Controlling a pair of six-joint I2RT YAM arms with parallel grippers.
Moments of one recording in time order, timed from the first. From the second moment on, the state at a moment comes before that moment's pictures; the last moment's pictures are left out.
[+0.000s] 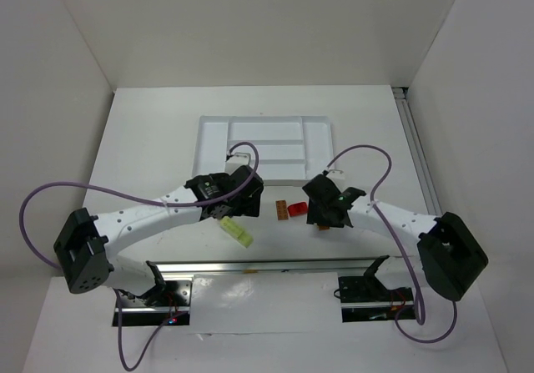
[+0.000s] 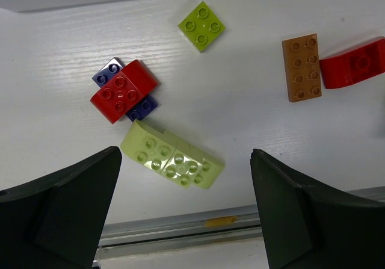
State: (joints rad) left arm -0.93 1.39 1.07 -0.76 -0.43 -0.76; right arm 0.70 1.27 0.65 -0.56 0.33 0.79
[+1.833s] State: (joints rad) left arm -0.49 0.97 0.87 -0.04 1.01 -0.31; right arm 0.69 0.97 0.90 -0.11 -0.75 0.47
